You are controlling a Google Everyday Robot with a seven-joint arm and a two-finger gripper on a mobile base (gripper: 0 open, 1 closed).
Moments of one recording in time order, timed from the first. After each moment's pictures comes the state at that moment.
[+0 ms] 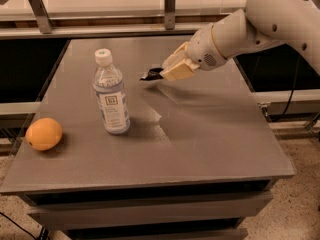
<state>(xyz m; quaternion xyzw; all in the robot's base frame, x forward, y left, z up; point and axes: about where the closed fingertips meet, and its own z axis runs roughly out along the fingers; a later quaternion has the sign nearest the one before) 0.609 -0.030 0.910 -0.60 0.67 0.18 0.39</state>
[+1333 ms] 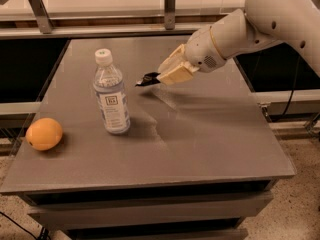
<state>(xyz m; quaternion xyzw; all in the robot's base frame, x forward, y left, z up) 0.592 -0.023 0.909 -0.63 0.64 0.21 0.38</state>
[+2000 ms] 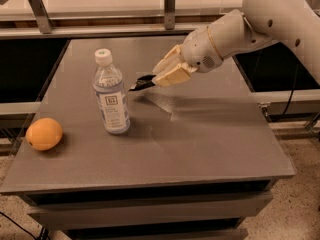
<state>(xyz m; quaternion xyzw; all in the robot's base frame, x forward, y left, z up) 0.581 -0.008 0.911 -0.66 0.61 0.25 0.38</state>
